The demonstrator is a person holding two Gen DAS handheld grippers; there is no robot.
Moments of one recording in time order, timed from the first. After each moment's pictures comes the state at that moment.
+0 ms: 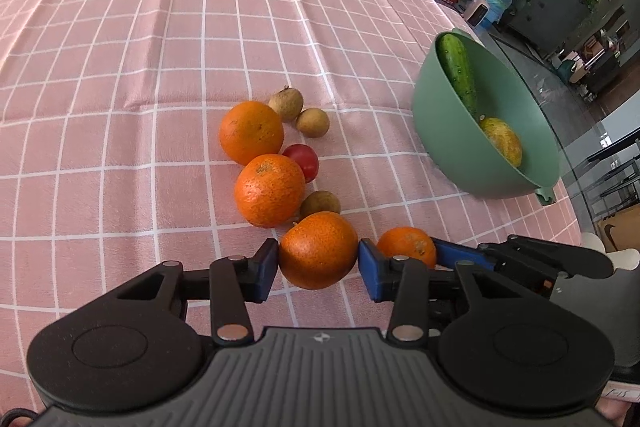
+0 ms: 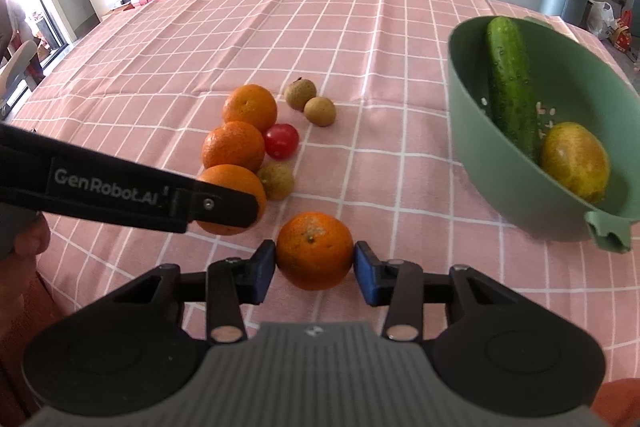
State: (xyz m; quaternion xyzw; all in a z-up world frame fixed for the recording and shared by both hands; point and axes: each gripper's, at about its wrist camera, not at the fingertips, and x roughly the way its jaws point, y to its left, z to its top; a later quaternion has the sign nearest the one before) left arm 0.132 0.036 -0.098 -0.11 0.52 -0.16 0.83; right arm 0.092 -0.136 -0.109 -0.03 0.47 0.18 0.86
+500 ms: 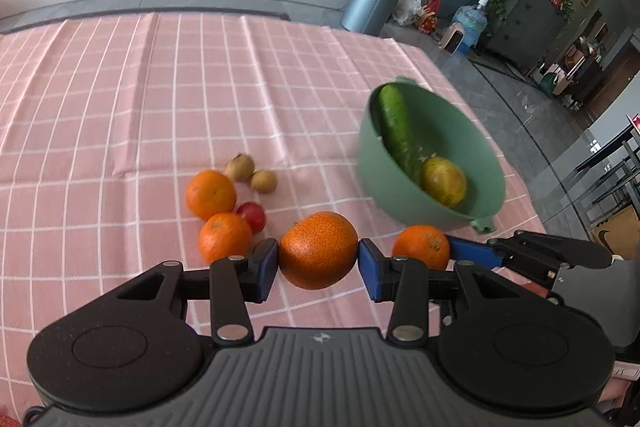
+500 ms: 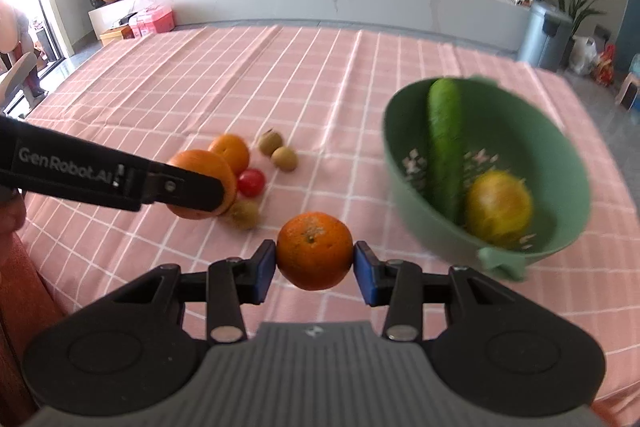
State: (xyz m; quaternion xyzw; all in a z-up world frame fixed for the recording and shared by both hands) left arm 0.116 0.008 -0.039 -0.10 0.46 -0.17 0.86; right arm 0.075 -0.176 -0.057 -0.06 0.42 0.16 0.89
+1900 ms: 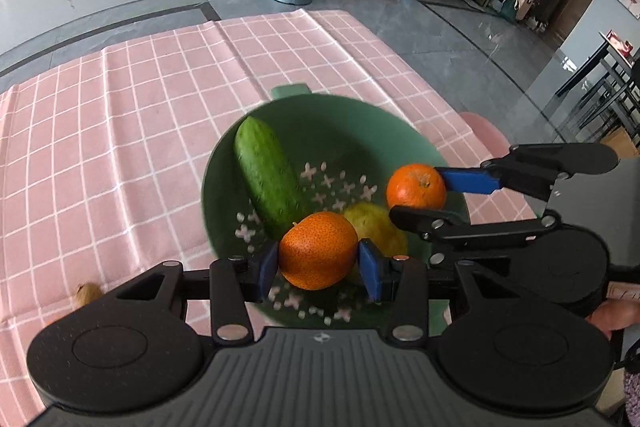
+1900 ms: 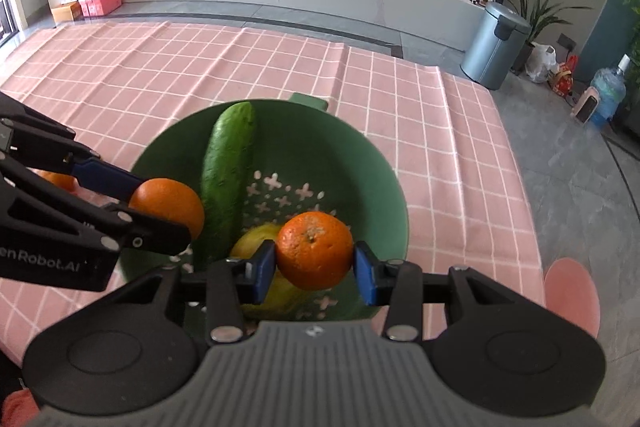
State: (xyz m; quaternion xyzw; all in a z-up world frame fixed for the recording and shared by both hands) left arm 0.216 -0.134 -0.056 0.00 0.49 -0.25 0.84; right arm 0.184 -0.290 -0.057 -0.12 0.44 0.11 0.88
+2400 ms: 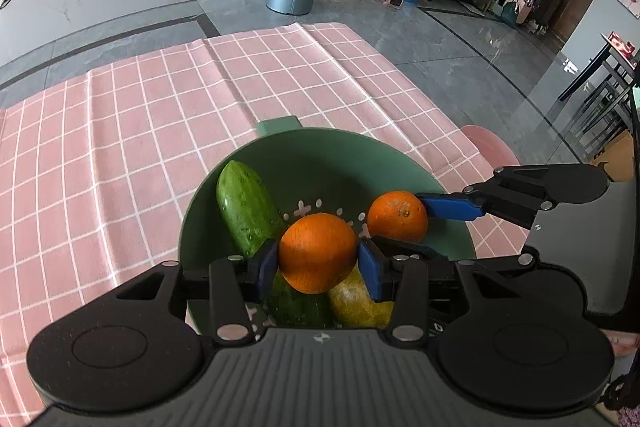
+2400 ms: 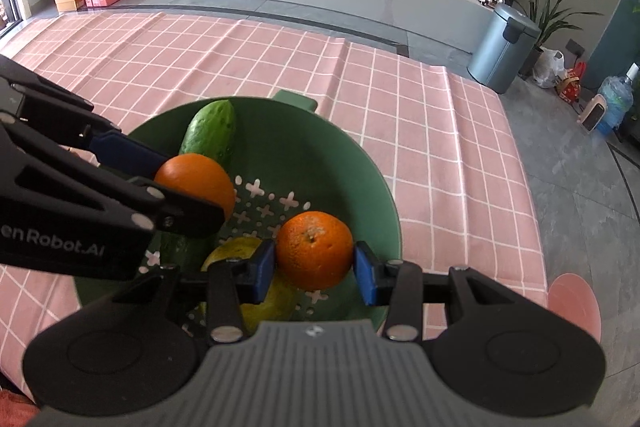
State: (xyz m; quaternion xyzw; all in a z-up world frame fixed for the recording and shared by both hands) left arm 0.237 -0.157 -0.057 0.01 0.47 -0.25 0.84; right arm 0.208 -0.296 -0.073 -0.13 0.45 0.12 0.88
